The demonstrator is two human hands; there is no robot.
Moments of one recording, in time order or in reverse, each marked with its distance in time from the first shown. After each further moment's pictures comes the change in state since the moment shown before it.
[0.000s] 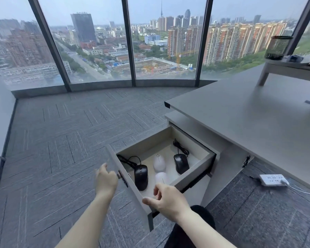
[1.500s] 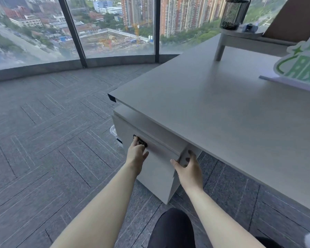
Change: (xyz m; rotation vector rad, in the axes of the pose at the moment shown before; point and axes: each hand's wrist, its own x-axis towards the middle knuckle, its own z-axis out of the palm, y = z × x) left_hand 0.010 0.143 0.256 -0.729 -0.675 -0.244; right_hand 0.054 0.166 -0.109 0.369 0.664 0.540
